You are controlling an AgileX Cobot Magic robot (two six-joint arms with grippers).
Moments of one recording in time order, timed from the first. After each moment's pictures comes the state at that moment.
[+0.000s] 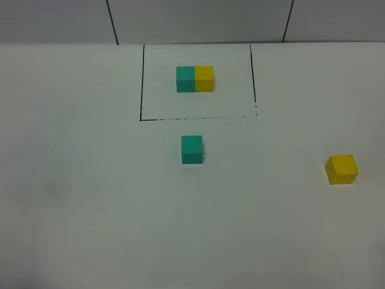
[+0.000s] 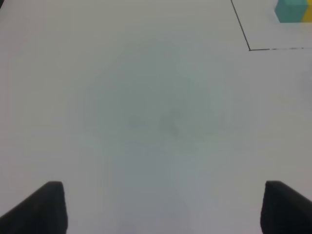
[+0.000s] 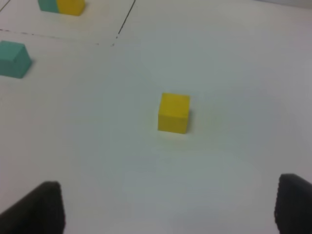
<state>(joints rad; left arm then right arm) 0.01 0.00 -0.50 -0.06 1.04 0.06 0.05 -0.01 -0.49 0.00 1.05 -0.02</state>
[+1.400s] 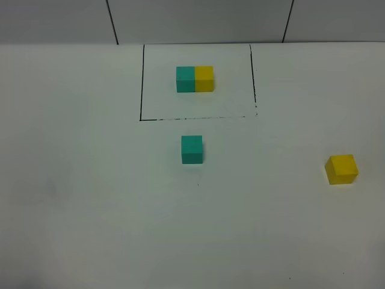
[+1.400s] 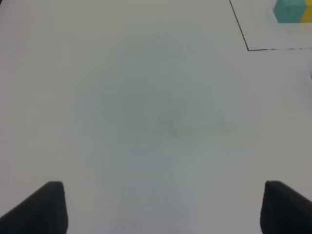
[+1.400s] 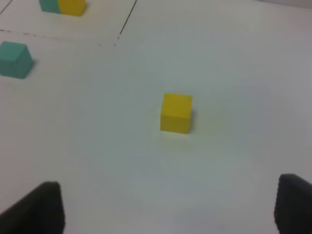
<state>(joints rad) 0.01 0.00 -0.50 -0.06 1.04 0.05 0.05 0.01 -0.49 0.01 1.05 -0.02</state>
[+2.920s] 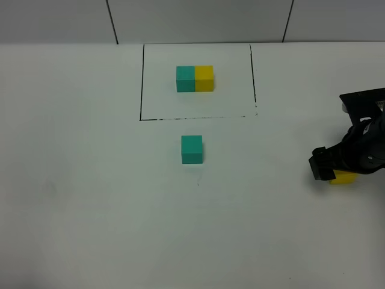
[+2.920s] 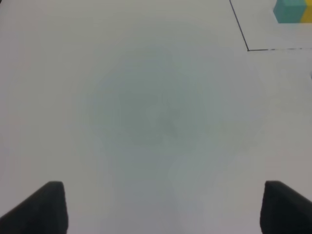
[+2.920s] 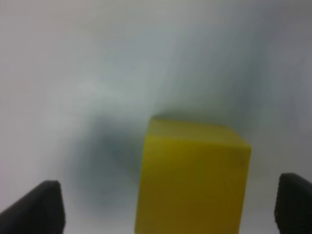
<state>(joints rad) 0.01 0.00 -0.50 -0.06 1.04 0.05 -0.01 1.74 -0.85 0.04 0.47 -0.05</state>
